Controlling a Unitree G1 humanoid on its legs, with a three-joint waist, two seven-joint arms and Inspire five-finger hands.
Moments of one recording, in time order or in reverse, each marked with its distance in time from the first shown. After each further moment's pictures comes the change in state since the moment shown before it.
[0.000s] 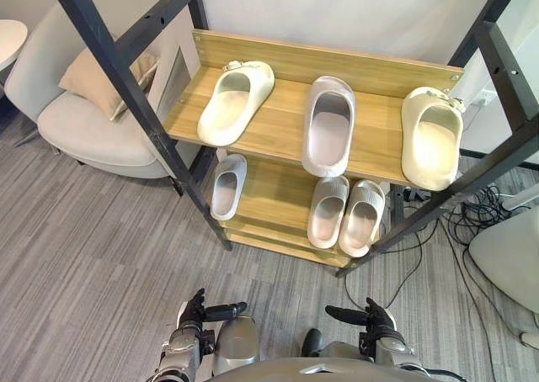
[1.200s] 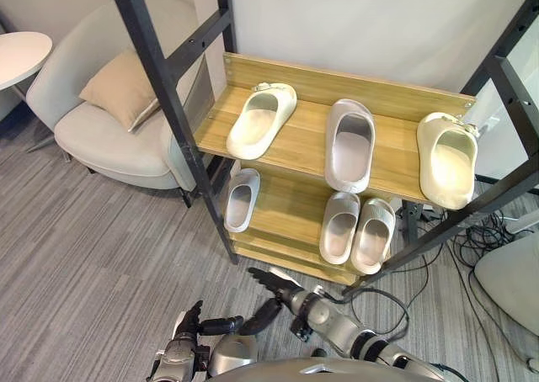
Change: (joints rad) left arm 0.038 0.059 -0.100 0.030 0.049 -0.015 0.022; right arm -0.181 0.022 1.029 -0.467 0.048 -0.012 0.252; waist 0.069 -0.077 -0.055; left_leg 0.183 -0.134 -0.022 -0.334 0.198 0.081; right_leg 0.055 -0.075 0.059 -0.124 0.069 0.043
